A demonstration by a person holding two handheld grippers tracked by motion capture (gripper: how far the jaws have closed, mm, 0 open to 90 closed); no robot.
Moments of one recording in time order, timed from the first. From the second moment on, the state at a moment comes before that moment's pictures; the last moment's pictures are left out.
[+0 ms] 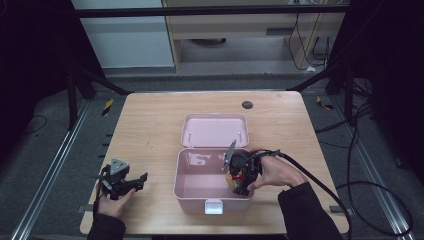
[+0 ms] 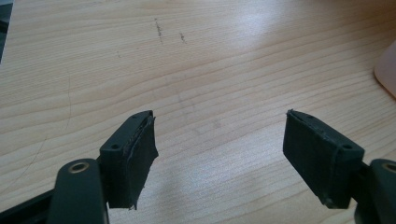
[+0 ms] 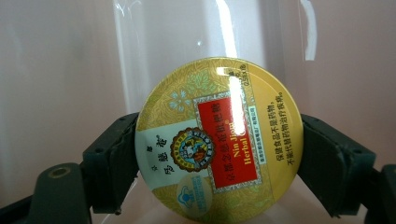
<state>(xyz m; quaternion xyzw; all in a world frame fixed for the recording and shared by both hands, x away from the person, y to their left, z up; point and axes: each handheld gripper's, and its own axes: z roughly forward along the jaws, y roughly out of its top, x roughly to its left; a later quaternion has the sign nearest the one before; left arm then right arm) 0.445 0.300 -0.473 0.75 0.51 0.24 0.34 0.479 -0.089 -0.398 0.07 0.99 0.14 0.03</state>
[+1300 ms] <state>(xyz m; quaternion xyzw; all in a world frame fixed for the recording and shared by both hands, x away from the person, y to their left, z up) 0.444 0.300 -0.472 0.75 0.51 0.24 0.34 0.456 -0.191 -0.341 0.22 0.88 0.37 0.18</state>
